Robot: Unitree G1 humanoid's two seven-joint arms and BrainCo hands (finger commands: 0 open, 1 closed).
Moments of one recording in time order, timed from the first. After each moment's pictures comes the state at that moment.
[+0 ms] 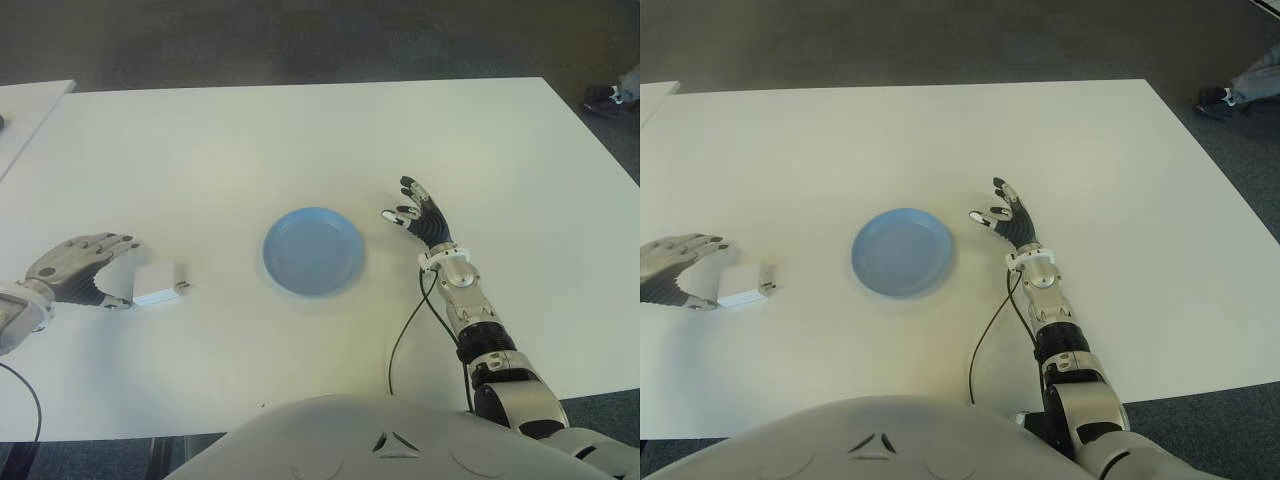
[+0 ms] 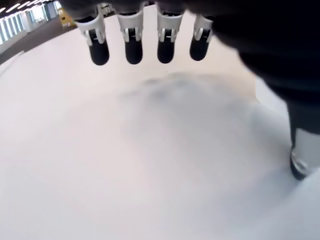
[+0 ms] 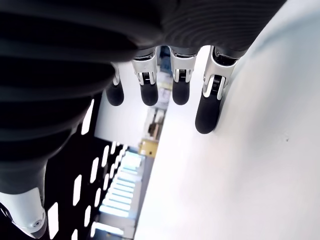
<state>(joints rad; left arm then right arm) 0.03 1.16 -0.25 0.73 0.81 -0.60 0.28 -0.24 -0.18 0.02 0.66 -0.09 -0.38 0.06</state>
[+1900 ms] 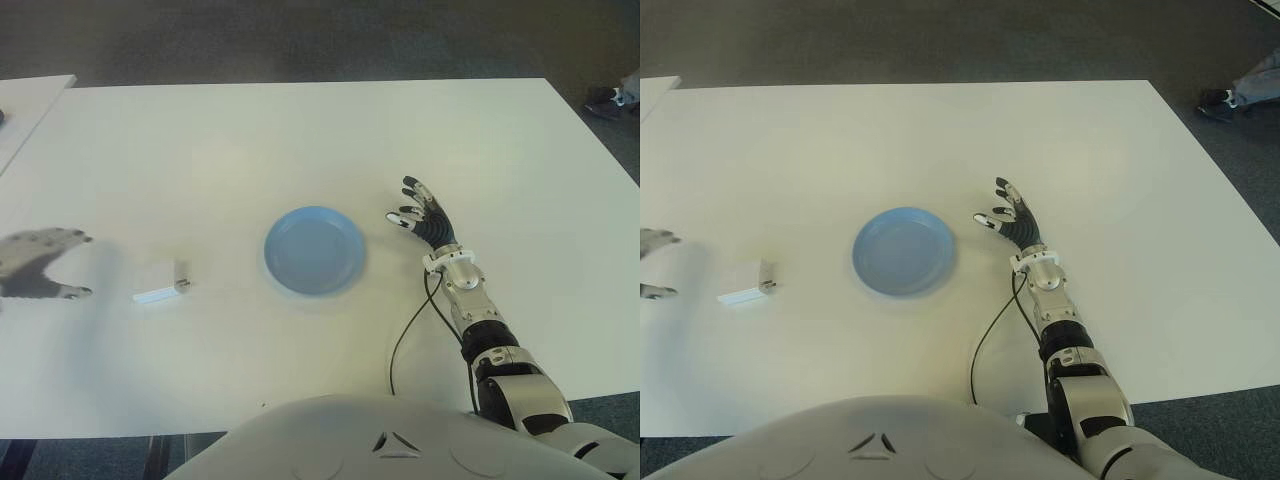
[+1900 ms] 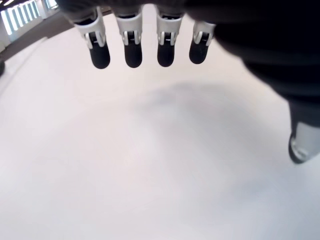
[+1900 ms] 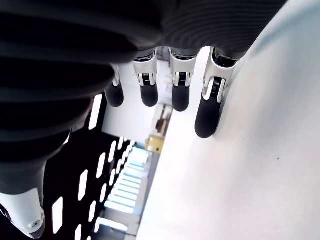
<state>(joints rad) 0.04 1.35 -0.18 0.83 0.71 -0.62 0.27 -0.27 -0.20 0.02 0.75 -0.09 -0.49 0.07</state>
